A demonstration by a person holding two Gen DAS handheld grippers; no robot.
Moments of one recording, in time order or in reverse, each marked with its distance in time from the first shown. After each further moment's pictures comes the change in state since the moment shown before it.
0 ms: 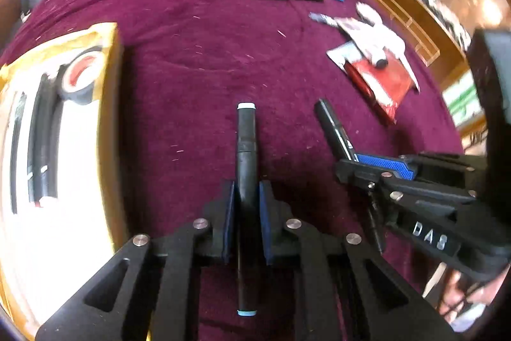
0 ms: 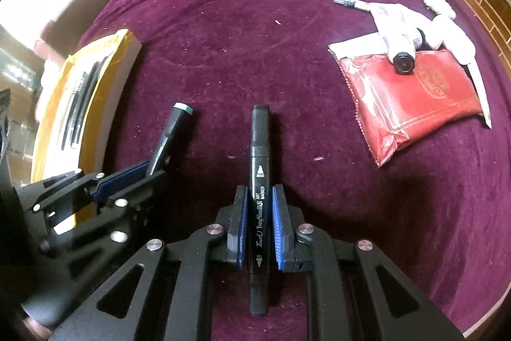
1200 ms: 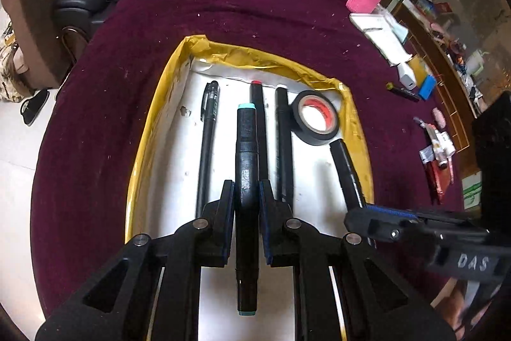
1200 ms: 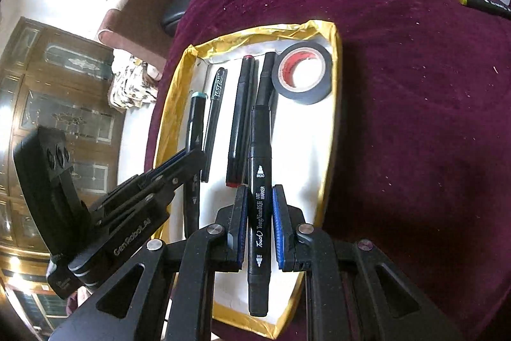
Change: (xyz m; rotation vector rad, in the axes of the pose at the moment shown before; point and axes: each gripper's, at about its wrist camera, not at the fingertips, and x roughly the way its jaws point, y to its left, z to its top) left arm -0.066 0.200 -0.003 -0.302 -0.083 0.081; right arm 0.034 0.177 0.053 -0.028 0.132 0.353
